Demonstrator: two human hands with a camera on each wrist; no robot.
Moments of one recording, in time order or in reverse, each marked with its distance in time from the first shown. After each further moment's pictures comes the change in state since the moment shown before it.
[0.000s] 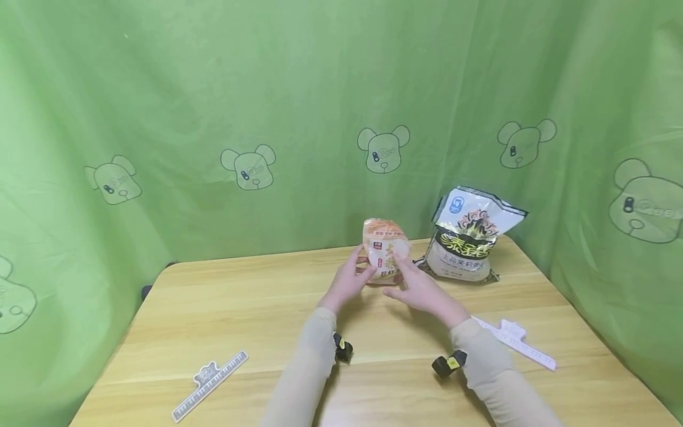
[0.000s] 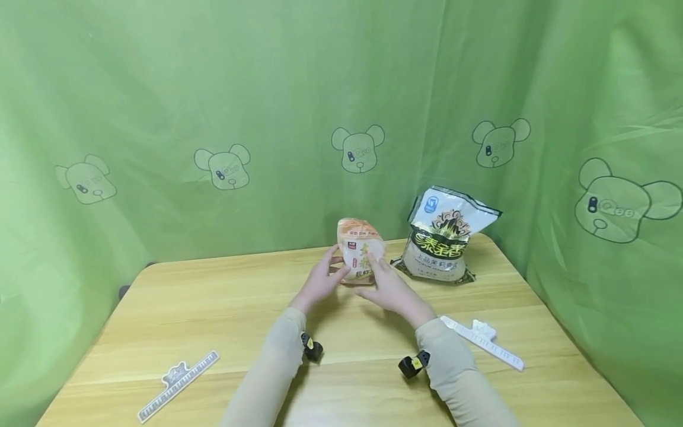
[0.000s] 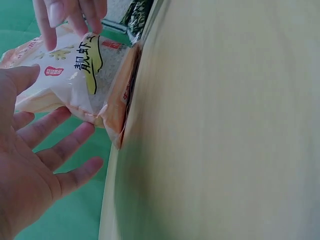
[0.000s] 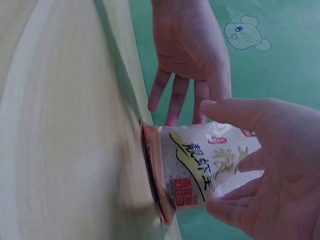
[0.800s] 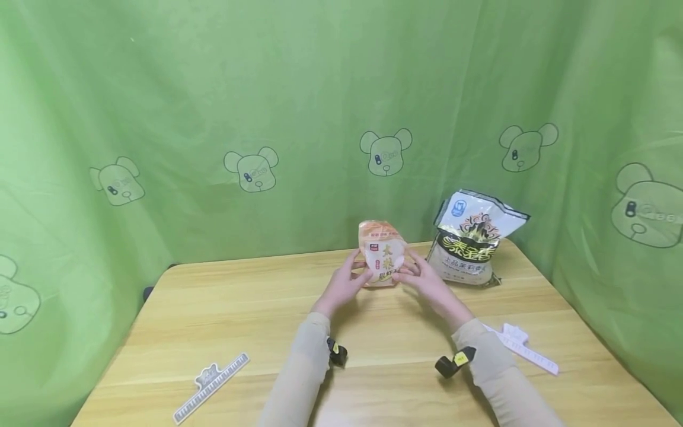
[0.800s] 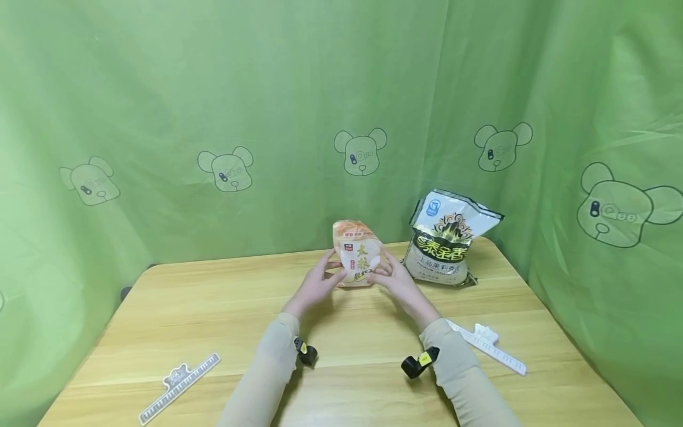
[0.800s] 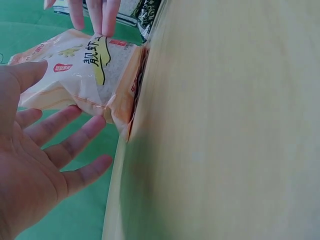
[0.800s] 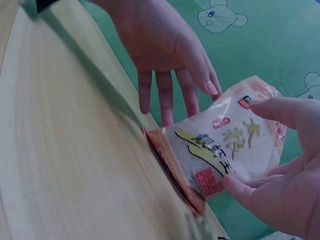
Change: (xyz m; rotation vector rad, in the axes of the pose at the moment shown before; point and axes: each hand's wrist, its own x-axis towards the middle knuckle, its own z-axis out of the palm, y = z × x) left_hand -0.010 -0.005 -0.014 -0.002 -0.026 0.001; right_hand 0.010 0.020 0.003 0.873 -0.010 0.247
